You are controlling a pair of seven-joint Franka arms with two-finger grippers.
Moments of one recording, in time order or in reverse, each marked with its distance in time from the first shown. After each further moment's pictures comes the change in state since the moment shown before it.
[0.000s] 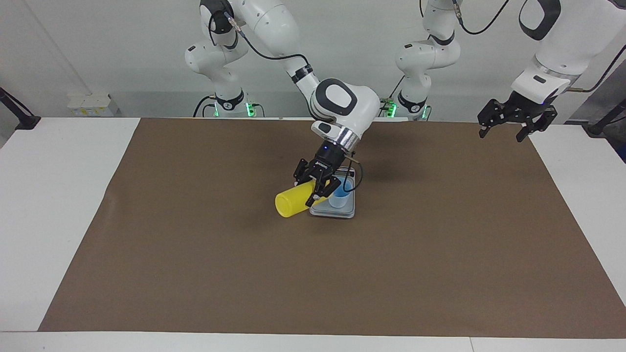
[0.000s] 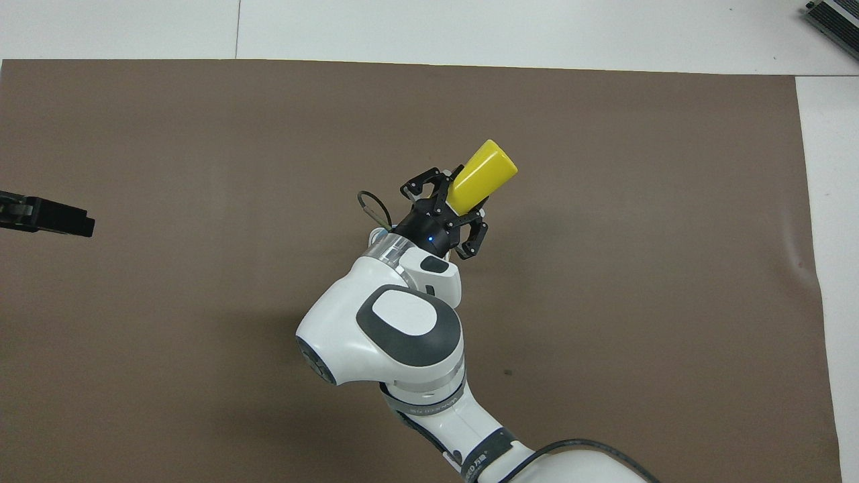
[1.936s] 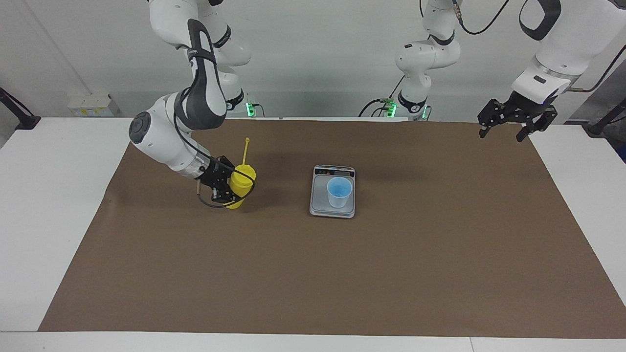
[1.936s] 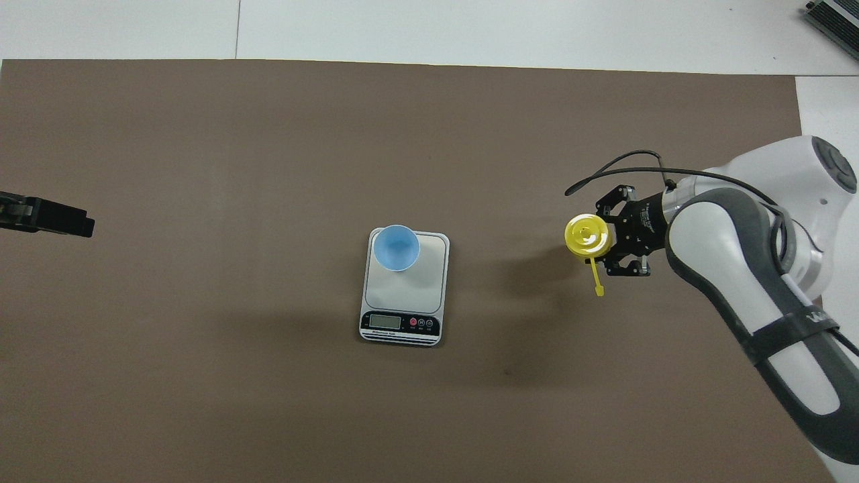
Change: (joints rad) left arm 0.000 0.000 0.001 -0.001 0.000 -0.001 -0.001; right arm -0.744 -0.249 -0.008 -0.333 1.713 0.091 -1.044
